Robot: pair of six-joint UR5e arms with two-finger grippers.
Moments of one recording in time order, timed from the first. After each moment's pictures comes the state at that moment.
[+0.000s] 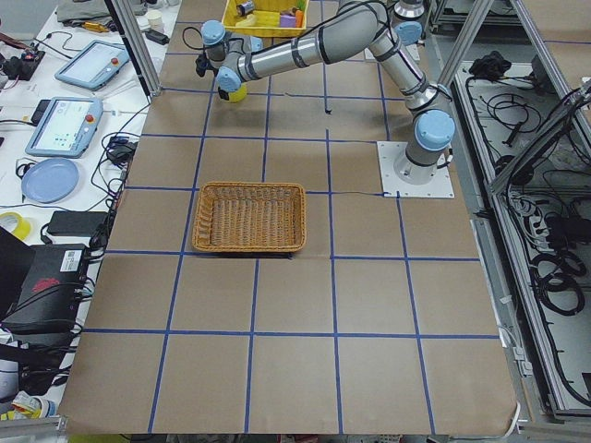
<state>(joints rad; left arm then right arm) -1.79 -2.37 -1.24 -1.05 1.34 -0.13 1.60 -1.52 1.48 -1.52 -1.56 0.03</state>
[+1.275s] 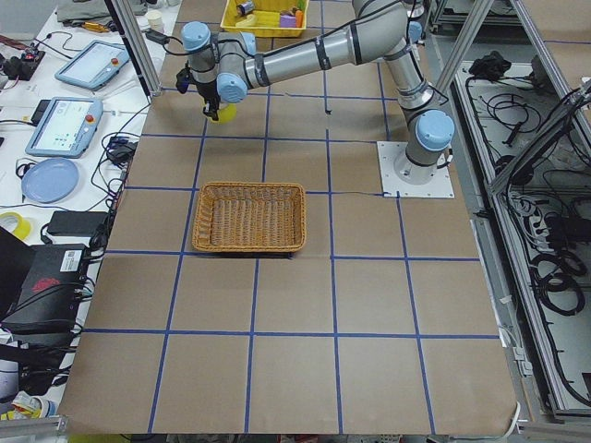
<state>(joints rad) -1.47 -2.12 -1.30 -1.29 1.54 0.19 1.60 -1.52 1.48 -1.51 -1.56 0.03</state>
